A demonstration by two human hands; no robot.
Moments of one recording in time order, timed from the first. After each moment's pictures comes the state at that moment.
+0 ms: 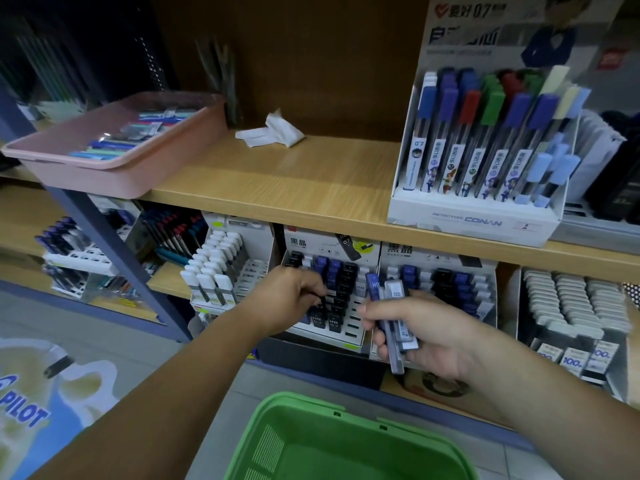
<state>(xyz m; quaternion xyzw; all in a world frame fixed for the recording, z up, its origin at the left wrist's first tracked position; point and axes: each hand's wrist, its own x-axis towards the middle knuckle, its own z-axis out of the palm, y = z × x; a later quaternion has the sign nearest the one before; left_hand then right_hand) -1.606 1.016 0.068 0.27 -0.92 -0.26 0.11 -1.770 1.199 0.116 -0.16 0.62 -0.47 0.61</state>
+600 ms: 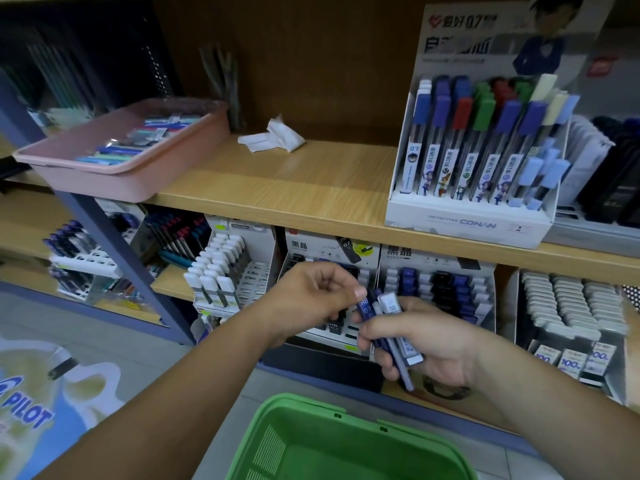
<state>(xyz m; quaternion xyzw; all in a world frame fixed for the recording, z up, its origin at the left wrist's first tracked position) -1.624 1.074 0.110 0.30 -0.74 -0.59 0.13 -1.769 1.212 0.117 -0.23 0.60 -0.43 0.63</state>
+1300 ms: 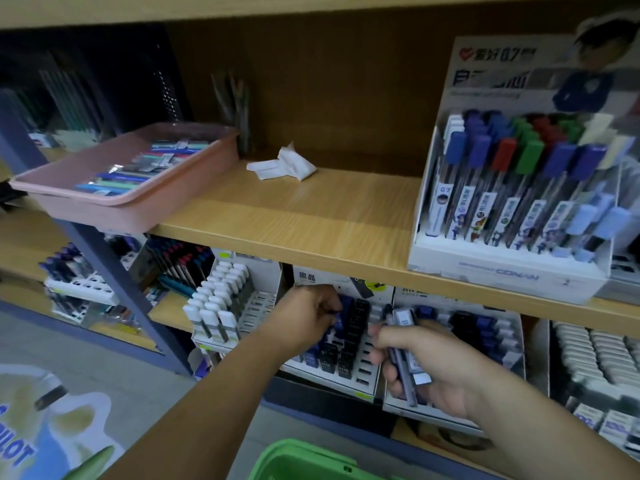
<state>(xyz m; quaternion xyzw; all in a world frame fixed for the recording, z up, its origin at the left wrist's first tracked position) -1.640 0.993 0.058 0.31 -0.90 -0.27 0.15 -1.775 1.174 0.117 -0.15 0.64 -0.49 0.57</state>
